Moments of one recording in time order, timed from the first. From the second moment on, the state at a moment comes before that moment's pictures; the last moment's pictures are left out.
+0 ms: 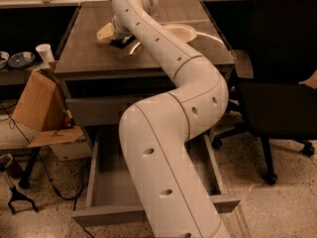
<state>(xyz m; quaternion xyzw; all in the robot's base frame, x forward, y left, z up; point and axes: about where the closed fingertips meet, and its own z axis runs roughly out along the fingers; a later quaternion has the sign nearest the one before) 0.950 0.132 0.829 -0.17 0.89 0.10 0.41</state>
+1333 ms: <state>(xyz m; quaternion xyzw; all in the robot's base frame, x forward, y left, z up) 0.933 0.134 0.874 -0.24 0.86 0.12 0.43</state>
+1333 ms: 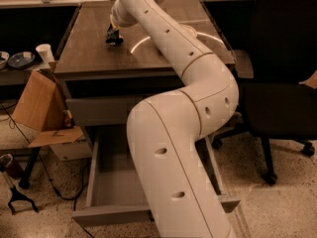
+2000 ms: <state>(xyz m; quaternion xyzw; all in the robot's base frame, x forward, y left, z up) 0.893 0.143 0.906 -0.33 0.82 0.18 0.43</state>
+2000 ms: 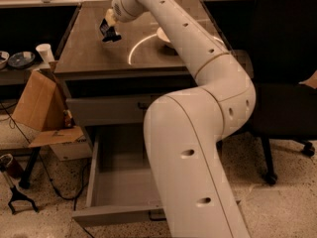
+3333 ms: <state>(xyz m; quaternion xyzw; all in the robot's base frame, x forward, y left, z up) 0.800 0.122 0.933 -0.41 0.78 0.26 0.39</state>
